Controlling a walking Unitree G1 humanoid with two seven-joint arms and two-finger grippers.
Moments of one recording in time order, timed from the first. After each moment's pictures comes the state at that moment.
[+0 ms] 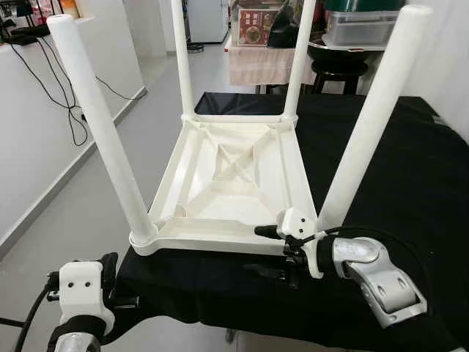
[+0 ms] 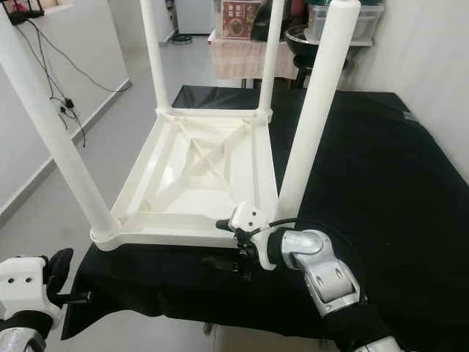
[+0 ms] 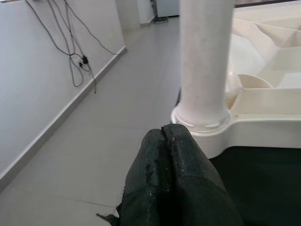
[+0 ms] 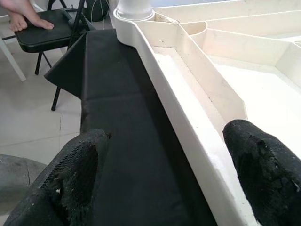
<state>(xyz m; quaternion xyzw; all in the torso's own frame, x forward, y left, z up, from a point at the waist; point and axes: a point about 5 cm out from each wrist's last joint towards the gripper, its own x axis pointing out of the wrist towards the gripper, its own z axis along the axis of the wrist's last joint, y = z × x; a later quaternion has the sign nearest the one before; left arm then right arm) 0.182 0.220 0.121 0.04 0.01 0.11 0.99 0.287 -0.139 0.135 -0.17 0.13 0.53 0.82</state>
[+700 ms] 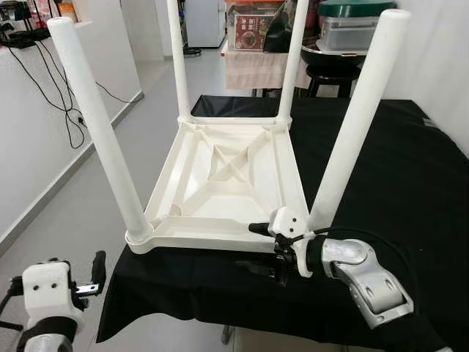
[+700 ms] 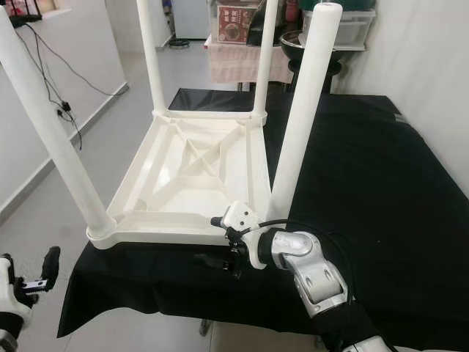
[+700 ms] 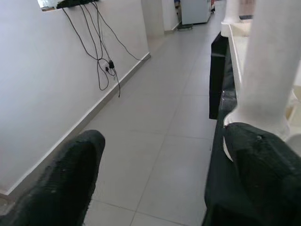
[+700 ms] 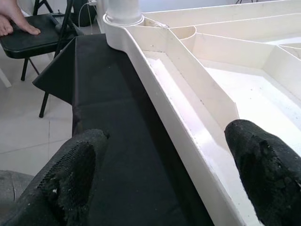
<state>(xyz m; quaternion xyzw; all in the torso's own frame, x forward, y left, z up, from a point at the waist) 0.180 0.258 0.127 0.04 -0.01 0.16 0.99 0.291 -0.131 0.131 -0.16 0.12 0.51 0.84</state>
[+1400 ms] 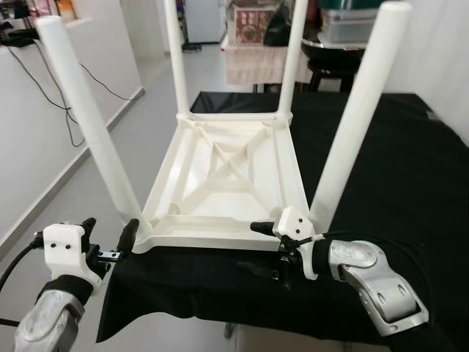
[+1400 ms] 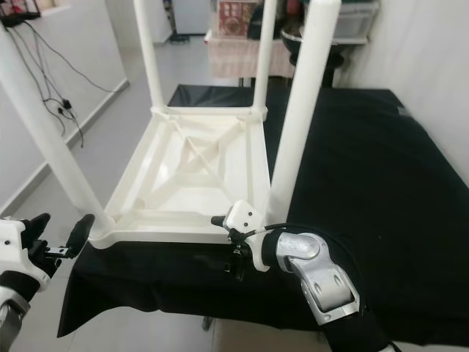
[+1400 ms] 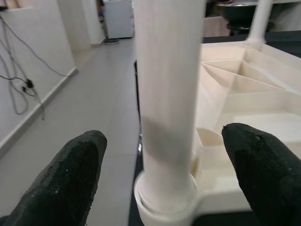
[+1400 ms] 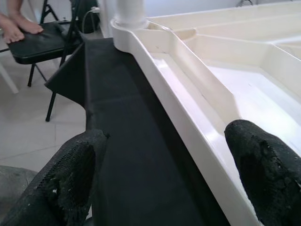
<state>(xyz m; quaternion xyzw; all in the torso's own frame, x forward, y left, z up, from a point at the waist) 0.233 0.239 0.152 -0.01 -0.04 -0.02 1.00 0.273 -0.138 0.148 -0.17 0.11 0.51 0.84</state>
